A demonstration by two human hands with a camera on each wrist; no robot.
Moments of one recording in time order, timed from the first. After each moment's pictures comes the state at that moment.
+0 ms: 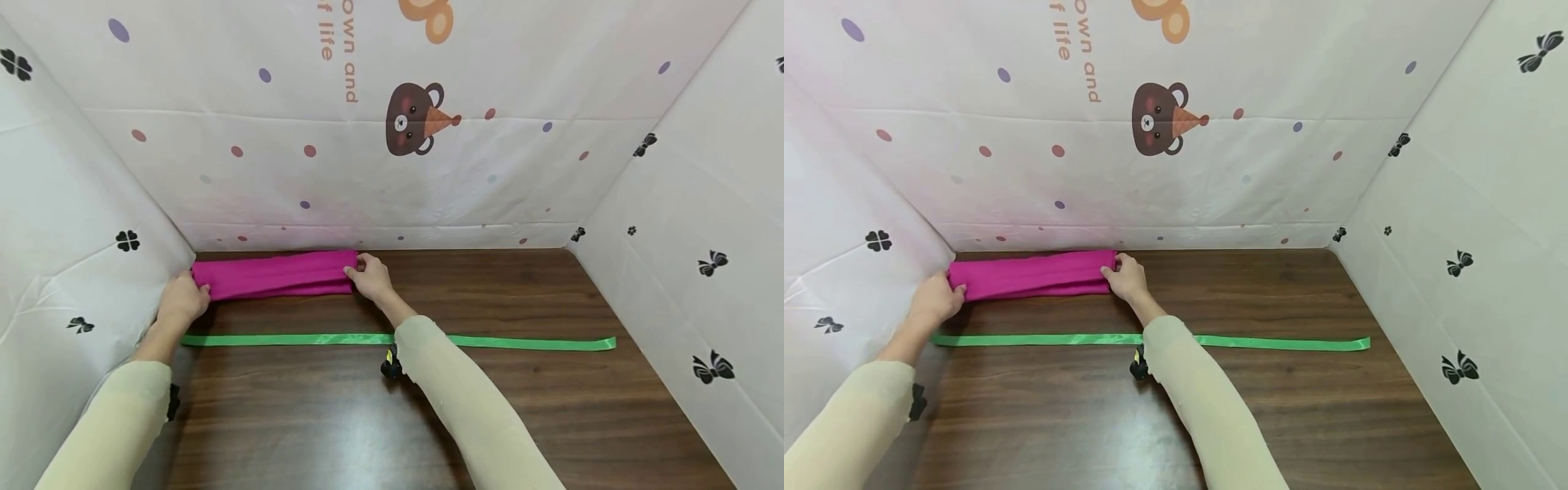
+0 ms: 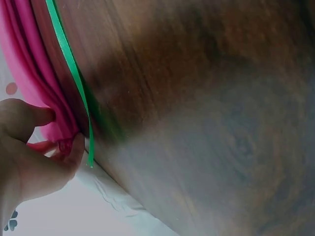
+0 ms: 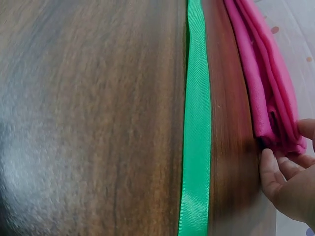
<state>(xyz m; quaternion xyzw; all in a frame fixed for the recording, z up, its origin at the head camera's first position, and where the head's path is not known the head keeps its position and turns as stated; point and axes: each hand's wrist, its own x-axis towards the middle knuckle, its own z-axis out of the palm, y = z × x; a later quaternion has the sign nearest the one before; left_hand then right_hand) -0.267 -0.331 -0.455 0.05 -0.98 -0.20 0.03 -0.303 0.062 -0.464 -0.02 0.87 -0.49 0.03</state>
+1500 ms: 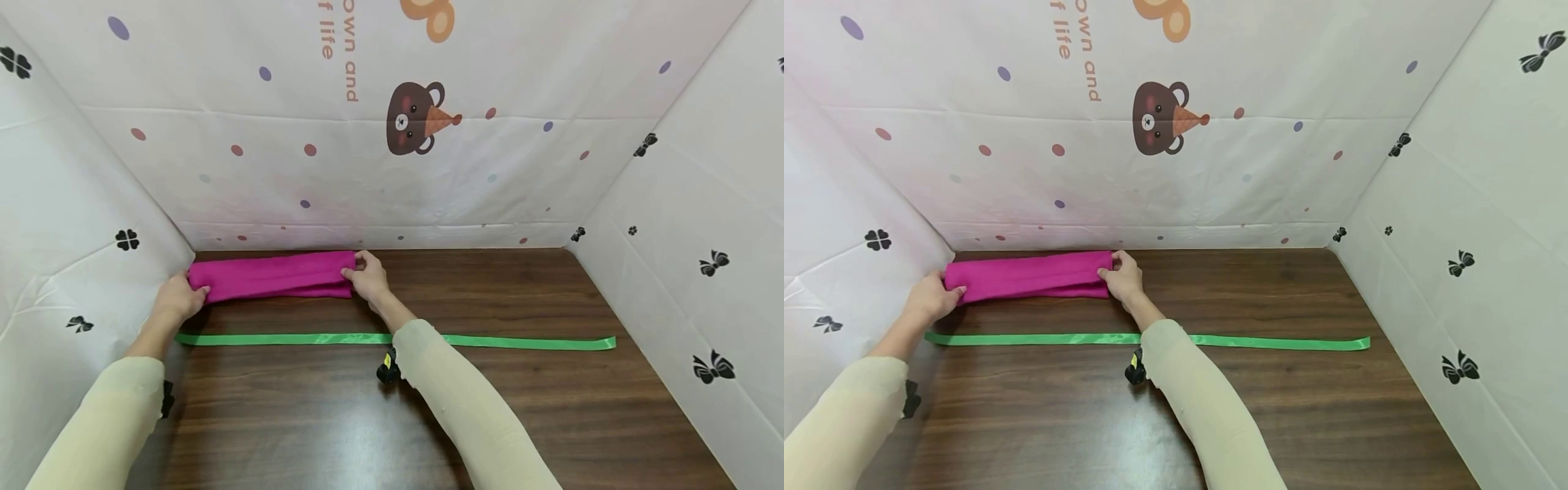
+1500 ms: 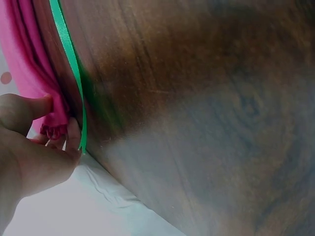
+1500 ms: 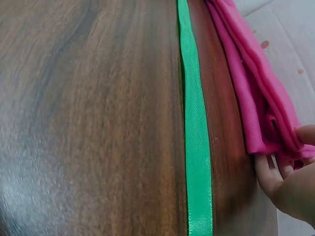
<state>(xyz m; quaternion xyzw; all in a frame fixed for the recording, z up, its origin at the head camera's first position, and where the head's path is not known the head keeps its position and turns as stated) -0.273 -0.345 -0.459 0.08 -0.97 -0.24 -0.04 -0.294 0.052 -0.464 0.02 0.78 -0.62 0.02</state>
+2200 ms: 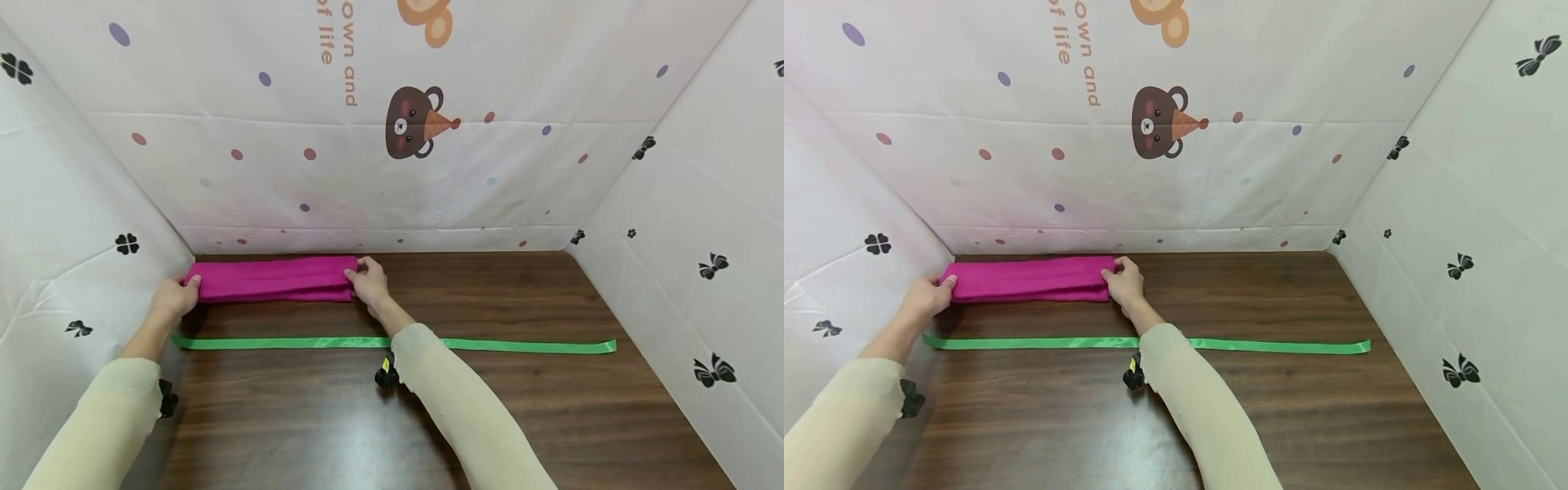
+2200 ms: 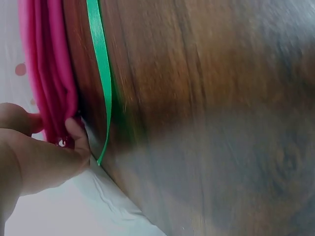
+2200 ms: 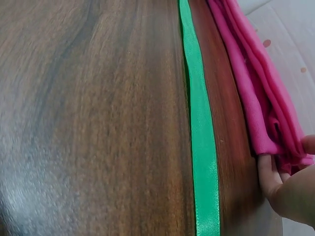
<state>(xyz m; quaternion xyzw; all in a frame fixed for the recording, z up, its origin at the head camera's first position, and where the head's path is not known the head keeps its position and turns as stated) -0.268 -0.338 -0.444 0.16 -0.92 -0.34 -0.05 -0.293 0.051 -0.466 0.07 0.76 -0.65 0.04</state>
